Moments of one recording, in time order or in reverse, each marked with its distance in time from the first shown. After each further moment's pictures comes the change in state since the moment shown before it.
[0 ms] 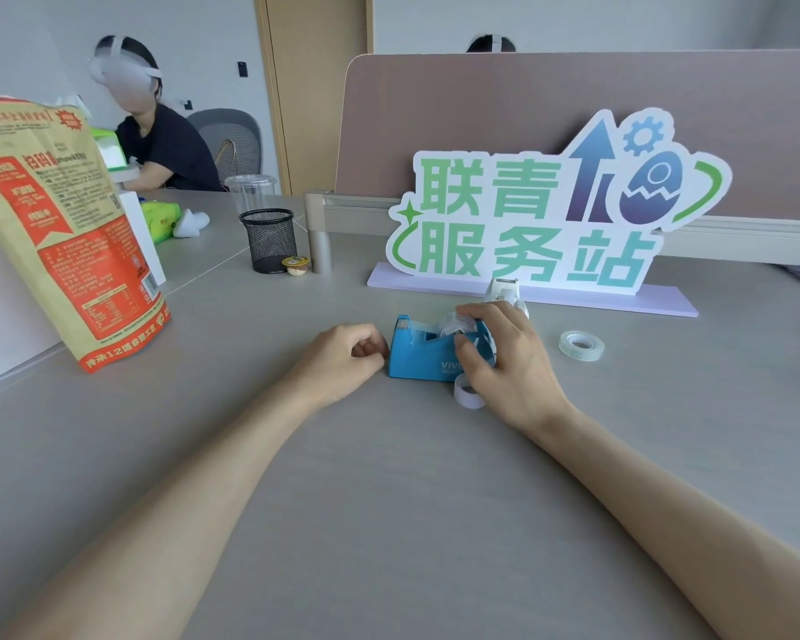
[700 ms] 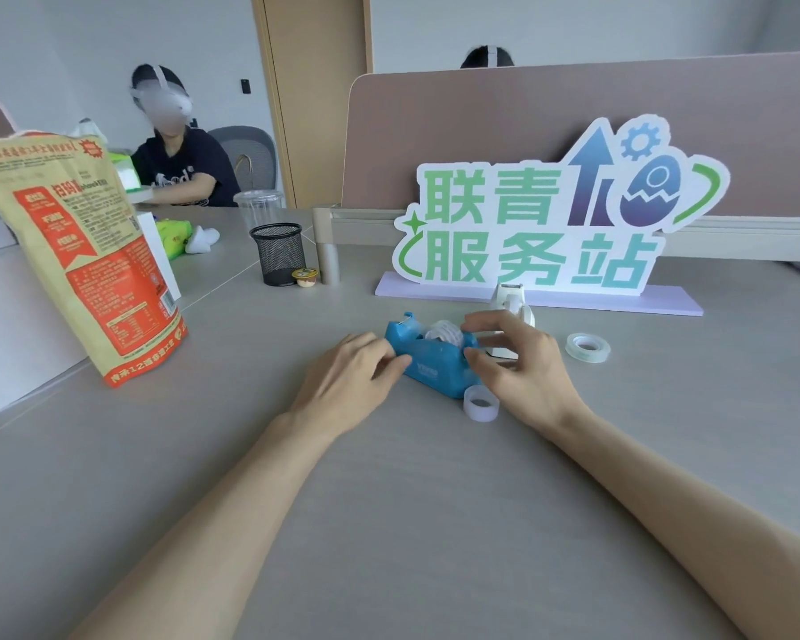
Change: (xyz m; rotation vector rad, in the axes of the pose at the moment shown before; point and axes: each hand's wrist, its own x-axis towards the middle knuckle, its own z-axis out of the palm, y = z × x) left_hand -0.013 -0.002 0.007 0.390 0.211 0.227; right_hand -0.006 -0.012 -0.011 0.336 -0.033 0.189
